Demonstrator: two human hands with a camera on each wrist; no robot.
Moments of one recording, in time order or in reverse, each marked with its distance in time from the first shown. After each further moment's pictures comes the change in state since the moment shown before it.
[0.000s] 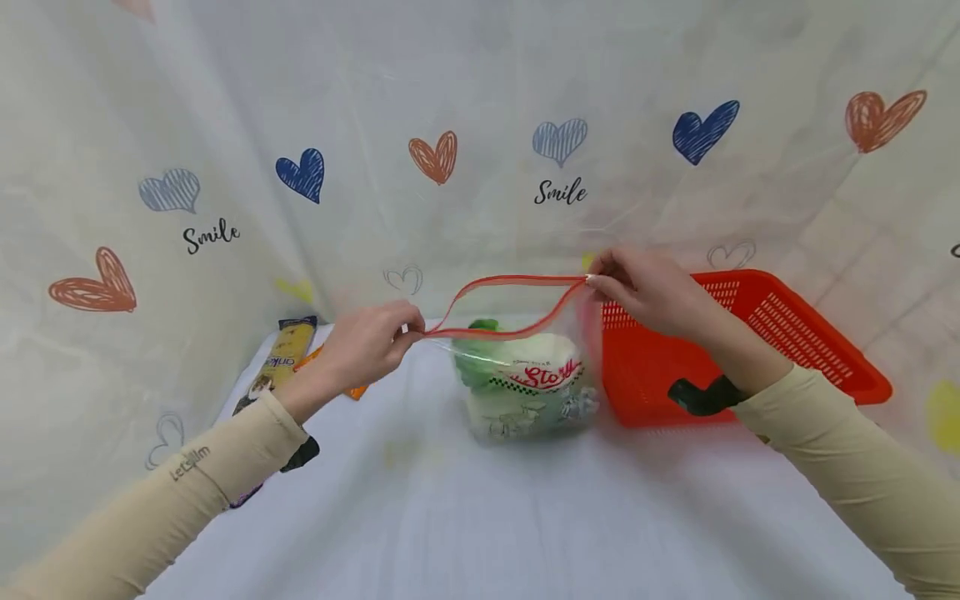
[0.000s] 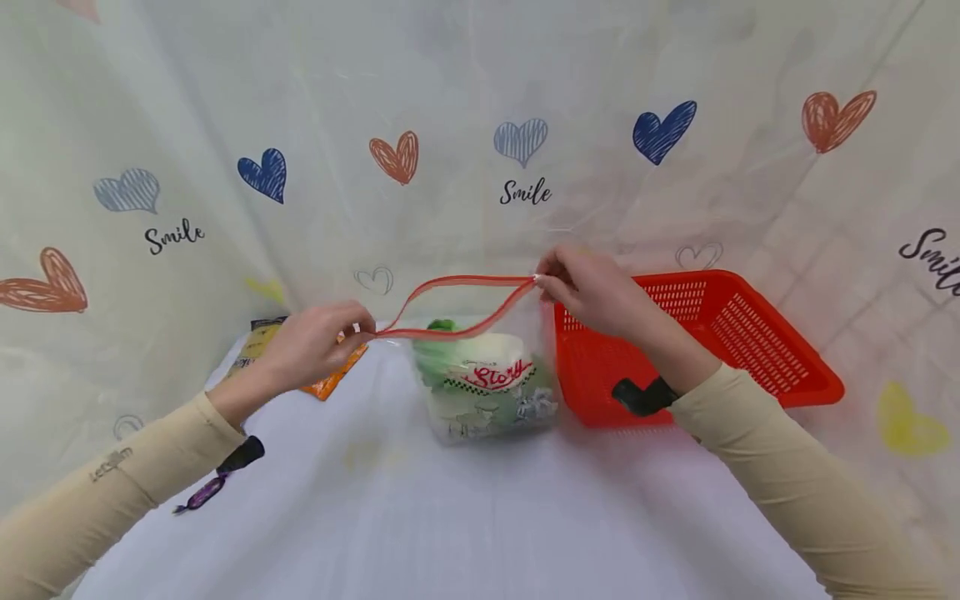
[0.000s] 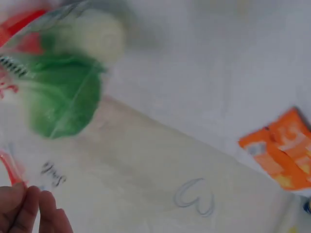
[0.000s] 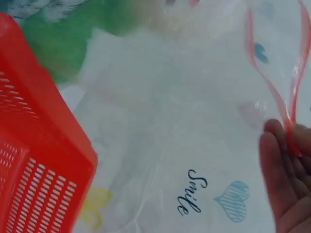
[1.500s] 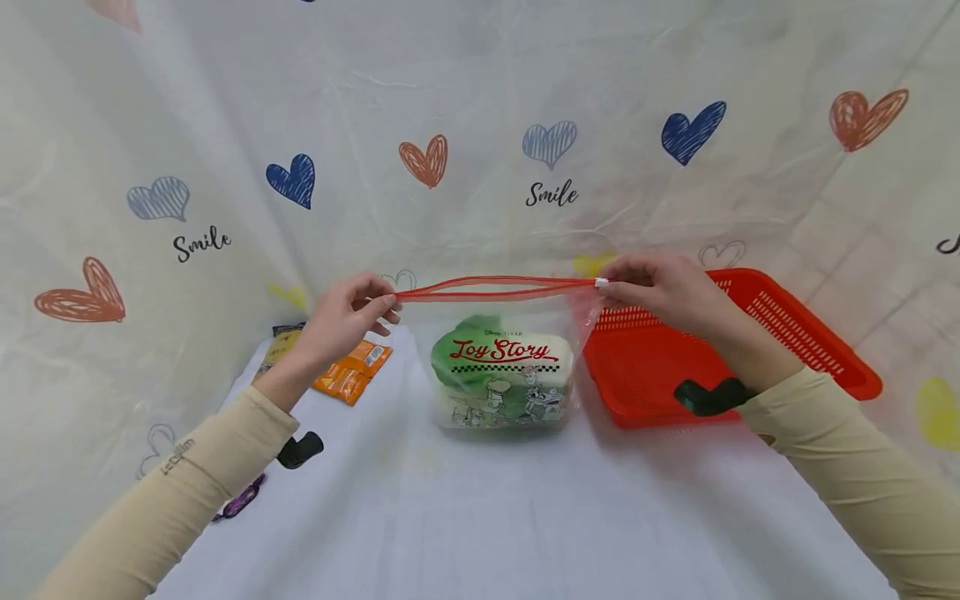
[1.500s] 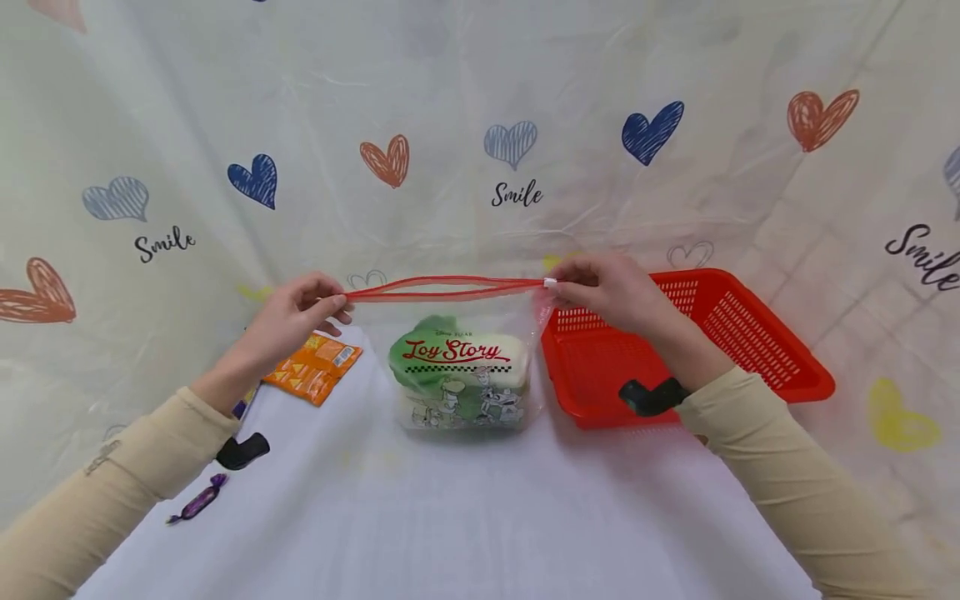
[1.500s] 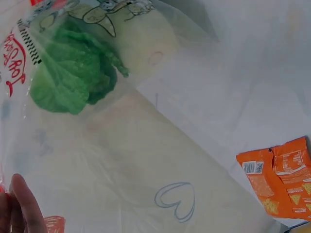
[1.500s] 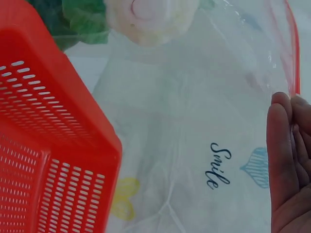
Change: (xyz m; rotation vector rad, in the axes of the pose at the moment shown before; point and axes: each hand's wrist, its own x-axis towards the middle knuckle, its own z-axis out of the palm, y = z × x) left_hand 0.008 -0.020 -0.001 -0.667 0.078 -0.352; right_hand -0.011 0.028 -0.012 0.069 -0.004 0.216
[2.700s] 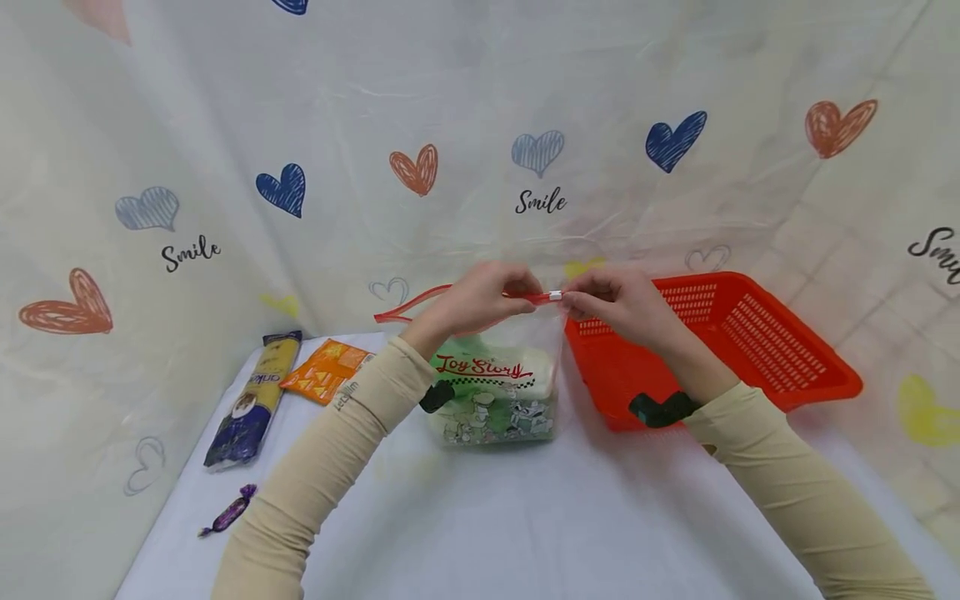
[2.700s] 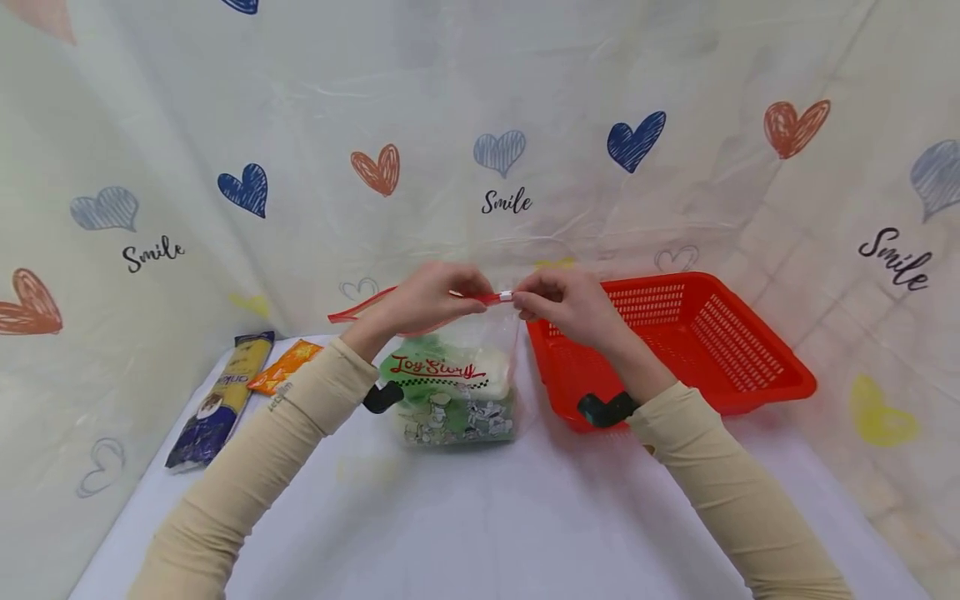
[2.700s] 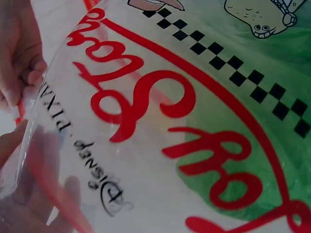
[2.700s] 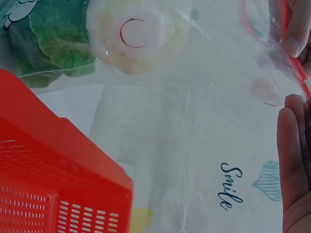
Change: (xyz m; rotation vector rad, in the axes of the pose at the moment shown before) left_hand 0.085 0.074 0.113 0.245 -0.369 0.378; right_hand 0.007 0.002 0.038 0.333 0.084 -0.174
